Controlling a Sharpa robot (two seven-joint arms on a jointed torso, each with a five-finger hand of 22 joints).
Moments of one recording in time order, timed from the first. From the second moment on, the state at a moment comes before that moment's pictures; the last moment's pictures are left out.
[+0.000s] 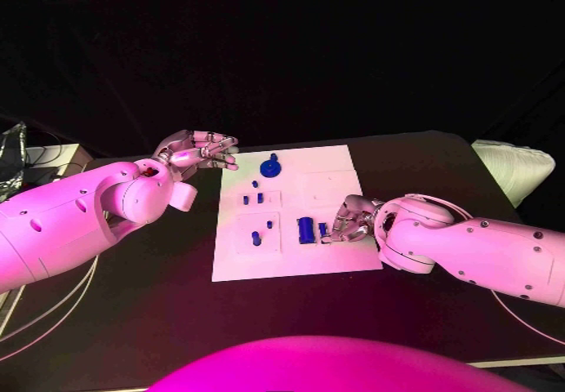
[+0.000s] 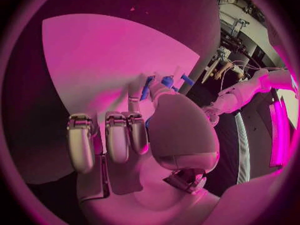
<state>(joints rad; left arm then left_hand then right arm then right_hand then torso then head) 0.96 -0.92 0.24 1.41 -0.22 -0.12 0.19 1.43 -0.19 0.43 0.26 0.05 0.91 0.19 0.28 0.22 1.11 0.13 0.21 0.07 1.01 0.08 0.57 0.37 0.18 1.03 0.18 0.39 0.31 1.14 -0.75 -0.17 1.58 -1.21 -0.19 -0.53 1.20 -0.14 0.20 0.29 0.10 1.09 0.06 0.30 0.57 1.47 0.00 1.57 1.31 1.47 -0.07 1.56 1.31 0.01 1.47 0.03 1.56 1.31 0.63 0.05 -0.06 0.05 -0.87</state>
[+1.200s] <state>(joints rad) 0.94 -0.78 0.24 1.22 -0.14 -0.17 0.35 1.47 -0.19 0.43 0.27 0.05 0.88 0.16 0.25 0.21 1.09 0.17 0.08 0.07 0.88 0.15 0.28 0.31 0.18 0.88 0.26 0.16 0.17 1.14 -0.68 -0.14 1.15 -0.37 -0.44 0.26 1.51 0.00 -0.08 0.29 0.11 0.90 0.15 0.25 0.46 1.03 0.09 0.36 0.65 1.06 0.04 0.73 0.69 0.17 1.11 0.14 0.16 0.90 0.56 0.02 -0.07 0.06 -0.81</state>
